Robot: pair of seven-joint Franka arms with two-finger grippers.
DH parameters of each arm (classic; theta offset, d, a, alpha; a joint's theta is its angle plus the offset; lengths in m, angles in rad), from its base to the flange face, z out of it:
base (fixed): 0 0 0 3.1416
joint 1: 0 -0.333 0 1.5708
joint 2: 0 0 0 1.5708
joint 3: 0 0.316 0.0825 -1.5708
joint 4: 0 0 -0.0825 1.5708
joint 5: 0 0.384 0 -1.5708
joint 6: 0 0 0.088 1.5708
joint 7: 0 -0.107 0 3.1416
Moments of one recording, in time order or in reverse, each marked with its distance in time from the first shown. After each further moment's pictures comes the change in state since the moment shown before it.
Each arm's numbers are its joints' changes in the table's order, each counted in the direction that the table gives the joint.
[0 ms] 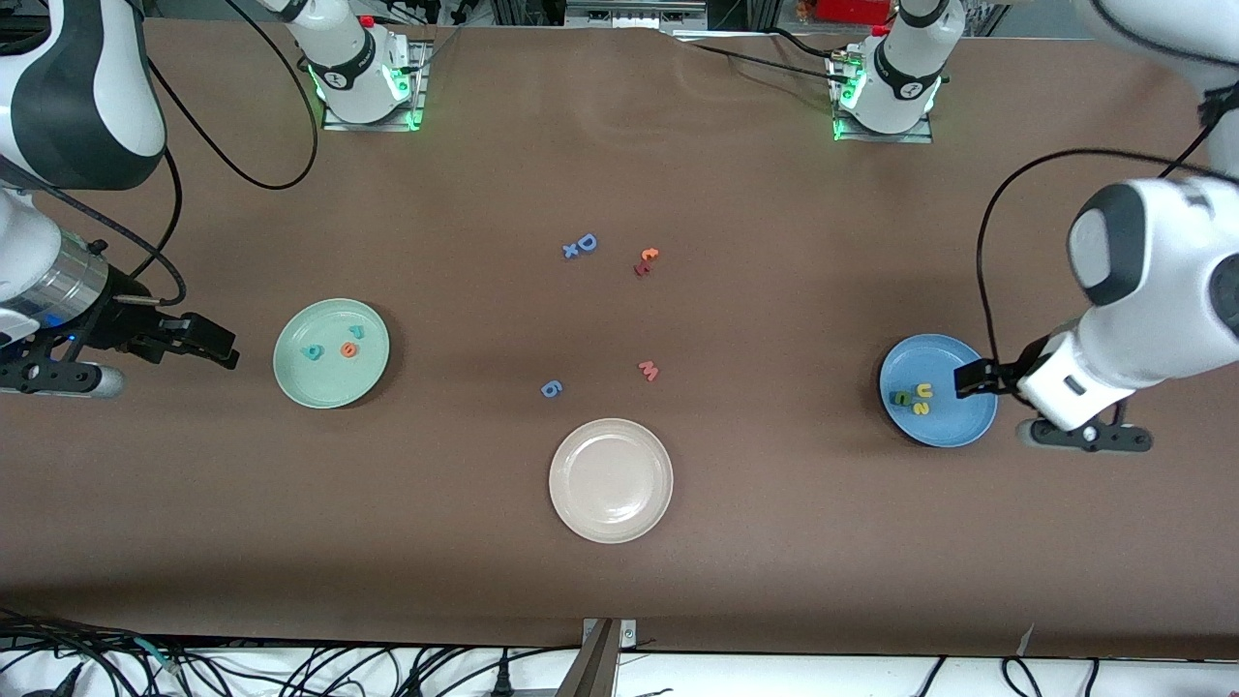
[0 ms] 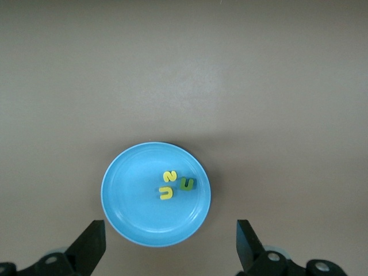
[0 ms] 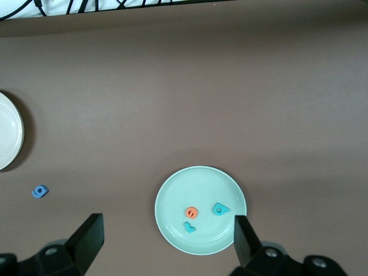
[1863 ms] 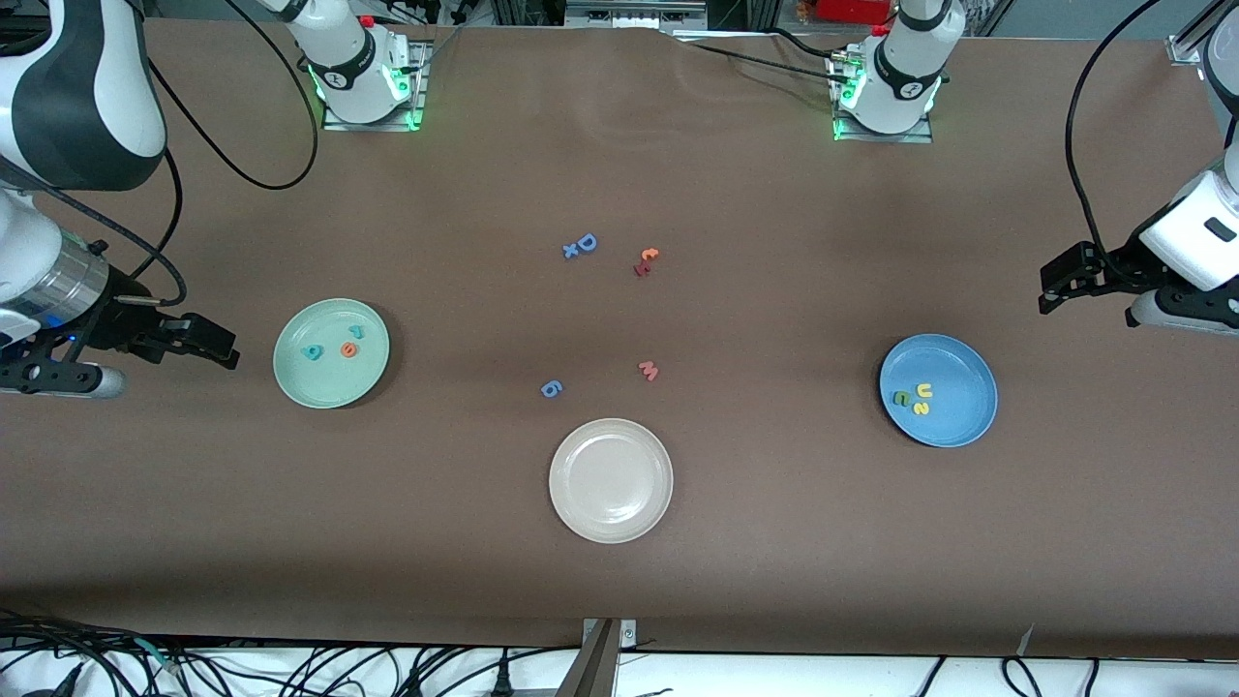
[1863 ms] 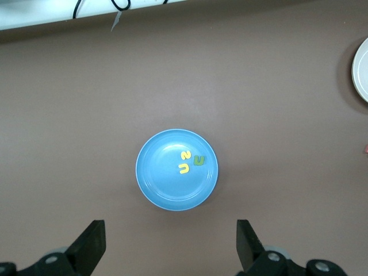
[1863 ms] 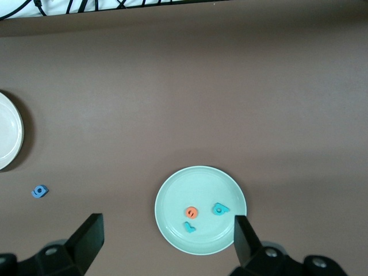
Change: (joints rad) left arm -0.178 -0.279 -0.203 0.066 0.139 0.106 -0.048; right arm 0.000 0.001 0.000 0.000 0.000 0.000 0.000
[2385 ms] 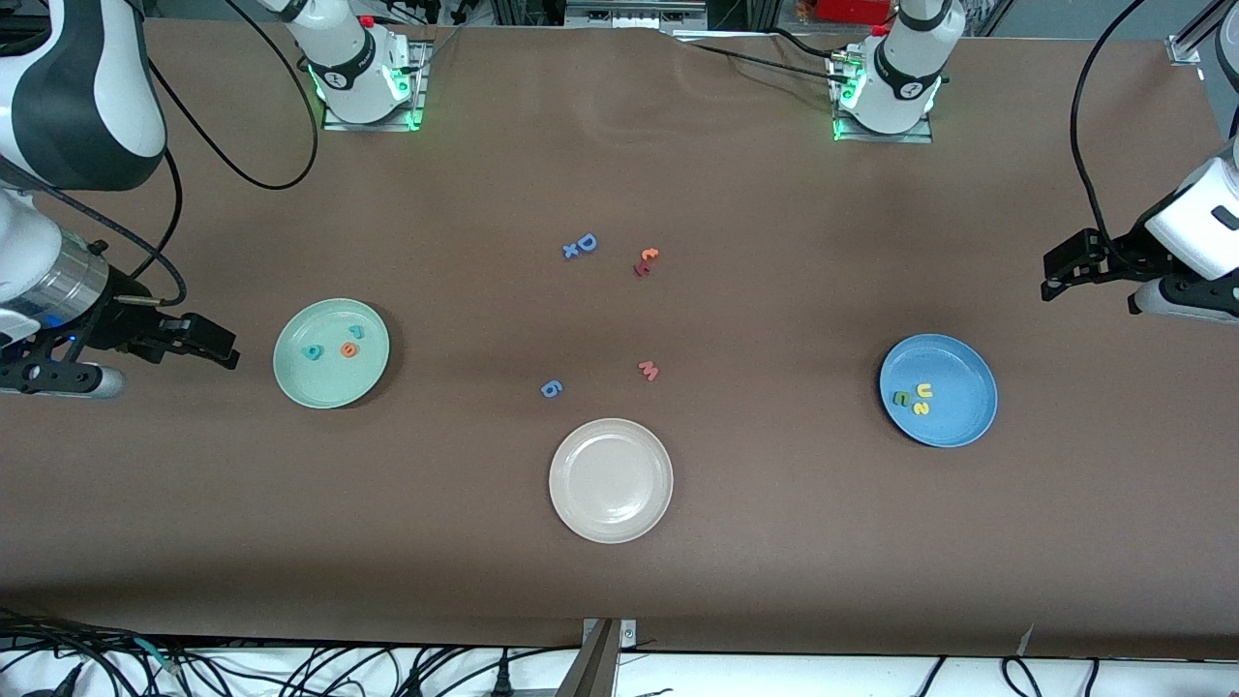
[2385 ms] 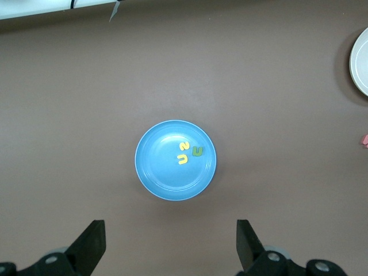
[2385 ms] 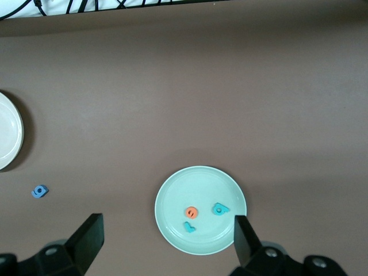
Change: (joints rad) left arm -0.003 -0.009 -0.001 -0.012 0.000 0.043 0.000; right arm 0.000 0.000 0.000 0.000 0.000 0.000 0.000
